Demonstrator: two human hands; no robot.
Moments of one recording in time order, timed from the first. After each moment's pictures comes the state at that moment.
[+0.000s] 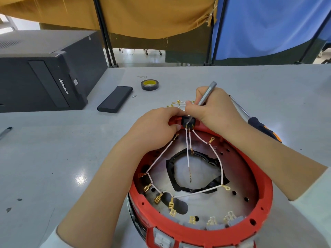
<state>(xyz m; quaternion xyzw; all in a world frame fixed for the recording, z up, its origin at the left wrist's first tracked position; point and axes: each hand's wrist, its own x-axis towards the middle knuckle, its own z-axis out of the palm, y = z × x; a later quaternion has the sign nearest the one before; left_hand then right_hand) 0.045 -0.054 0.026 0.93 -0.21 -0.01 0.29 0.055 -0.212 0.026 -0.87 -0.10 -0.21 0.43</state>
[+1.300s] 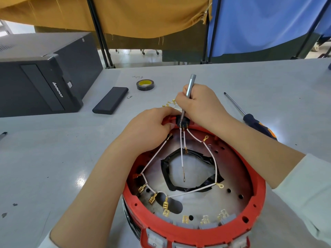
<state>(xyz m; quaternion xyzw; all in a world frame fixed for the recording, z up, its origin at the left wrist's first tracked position) 0.046 -0.055 0.024 0.94 -0.20 -0.01 0.27 0.065 -0.203 0.028 -0.88 -0.10 -0.18 0.43</state>
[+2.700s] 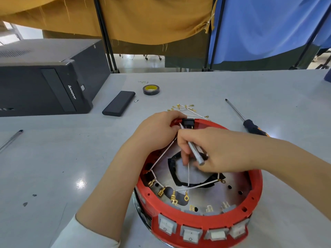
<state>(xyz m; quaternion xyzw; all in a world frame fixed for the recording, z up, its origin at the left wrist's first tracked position) 0.043 -0.054 0.025 0.93 -0.21 -0.01 0.29 -0.019 -0.214 0.052 -0.90 -0.35 0.13 0.23</state>
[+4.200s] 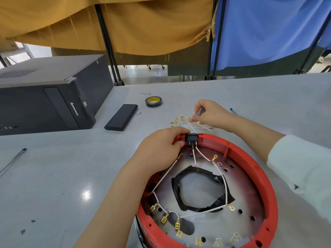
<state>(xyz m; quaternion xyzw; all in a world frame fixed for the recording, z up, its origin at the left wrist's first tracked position) 0.047 -0.053 0.019 0.93 -0.21 0.00 0.29 0.130 -0.242 0.018 -0.91 -0.05 -0.01 0.42</state>
